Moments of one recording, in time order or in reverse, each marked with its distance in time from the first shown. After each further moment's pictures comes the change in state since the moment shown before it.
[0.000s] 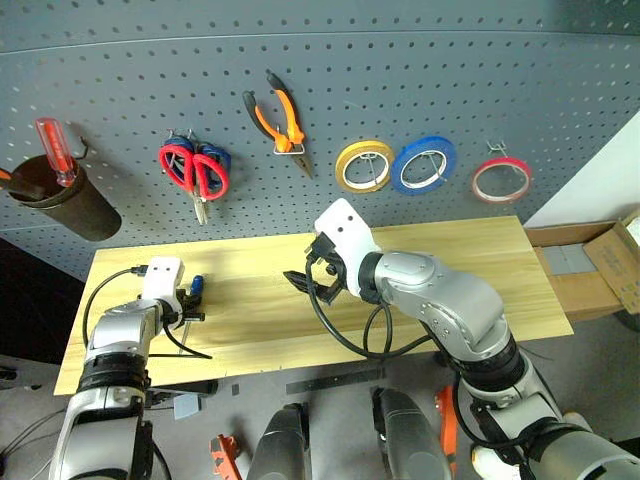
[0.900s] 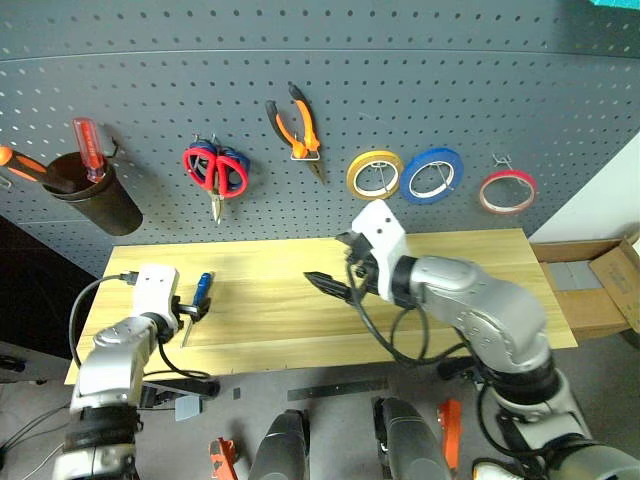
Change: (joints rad) left arm 0.090 0.019 0.051 -0.209 -0.018 0.016 0.004; right arm 0.102 -0.028 -0.077 -0.075 0.092 0.017 0.008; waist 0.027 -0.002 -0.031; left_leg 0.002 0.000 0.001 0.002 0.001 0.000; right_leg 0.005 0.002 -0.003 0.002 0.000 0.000
